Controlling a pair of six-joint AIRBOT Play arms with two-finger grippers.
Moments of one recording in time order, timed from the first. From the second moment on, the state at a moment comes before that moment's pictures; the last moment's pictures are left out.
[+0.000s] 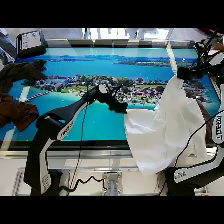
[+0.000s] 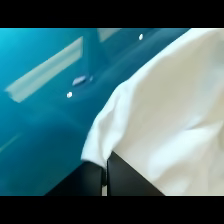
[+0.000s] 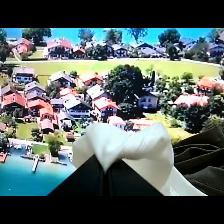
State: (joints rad) left arm -0.53 -2.08 1.79 0.72 -1.12 -1.33; right arm -0.27 -1.66 1.74 -1.25 1.17 1.26
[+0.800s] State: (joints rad) left arm 0.06 -1.62 2.14 1.03 -1.15 -1.33; right arm -0.27 -1.54 2.03 -1.12 1.12 1.18
